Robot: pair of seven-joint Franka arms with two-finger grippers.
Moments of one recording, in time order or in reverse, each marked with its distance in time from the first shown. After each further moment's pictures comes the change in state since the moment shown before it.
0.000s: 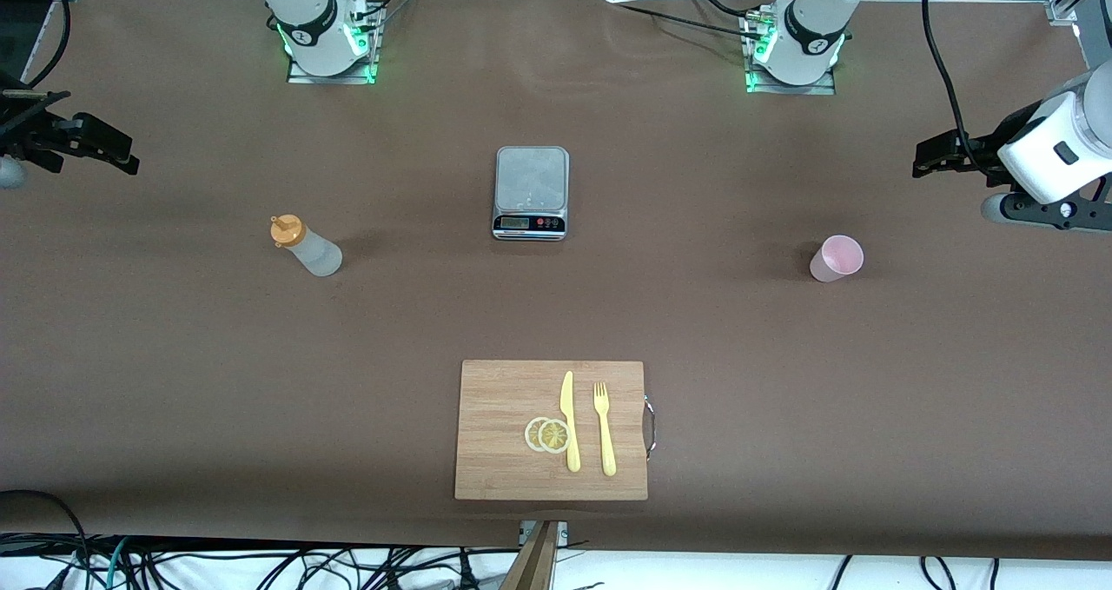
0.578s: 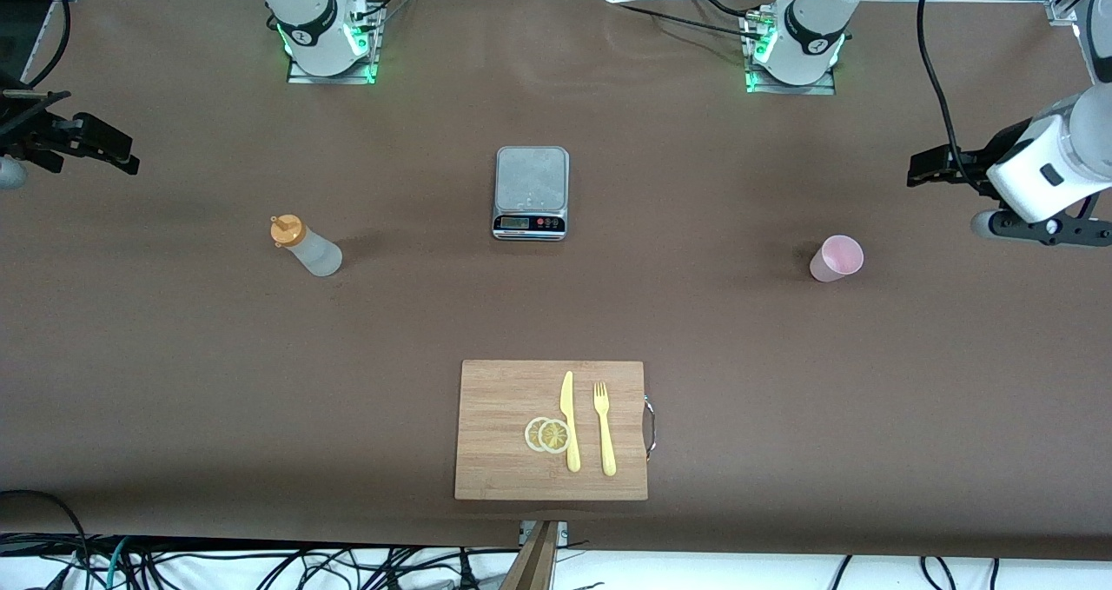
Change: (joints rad) left arm 0.006 0.049 0.005 -0.001 0.000 0.005 0.000; right arm 0.000 0.000 0.000 0.000 0.000 -0.001 0.000
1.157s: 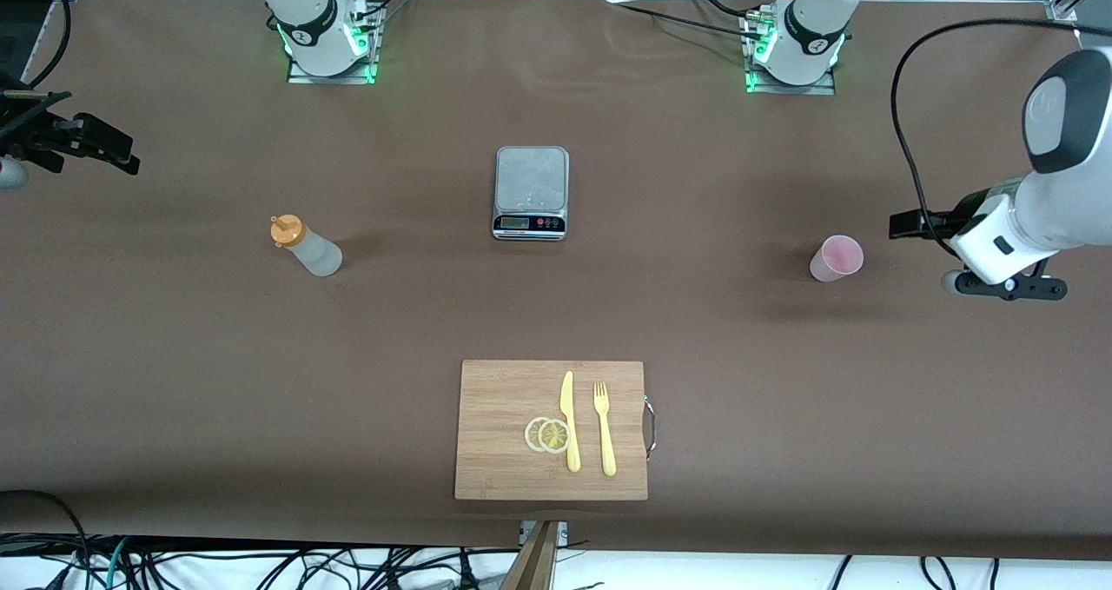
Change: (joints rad) left arm 0.033 0.061 0.013 -0.192 0.022 0.285 0.000; right arm 0.000 0.000 0.000 -0.001 0.000 0.000 0.000
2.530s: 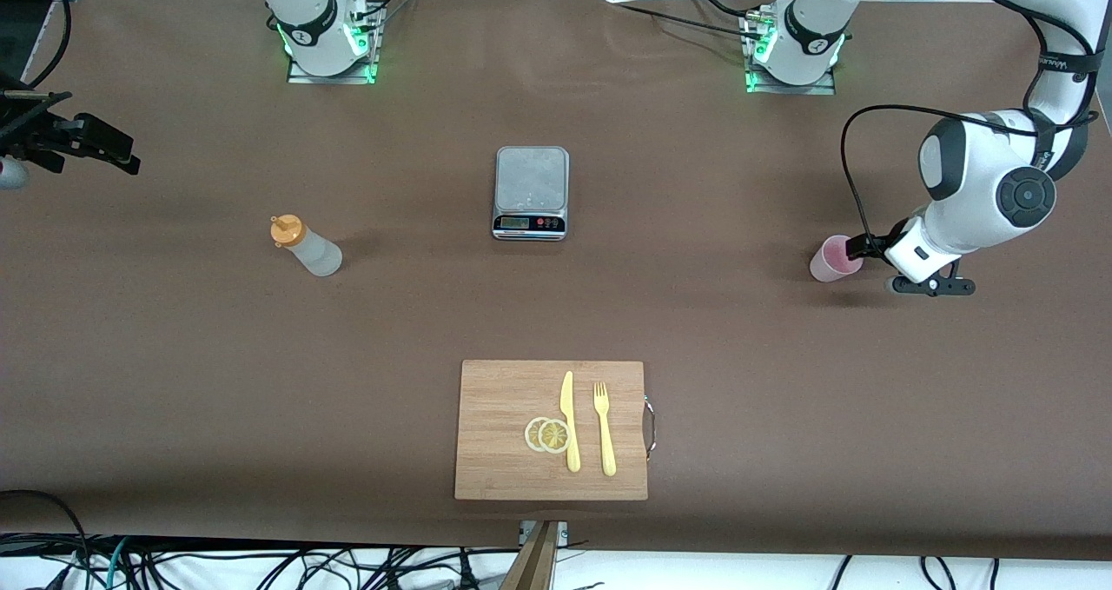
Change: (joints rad) left arm 0.004 0.001 0.062 -0.541 0.000 0.661 0.046; right arm 0.000 0.000 0.000 -0.001 0.000 -0.001 -0.001
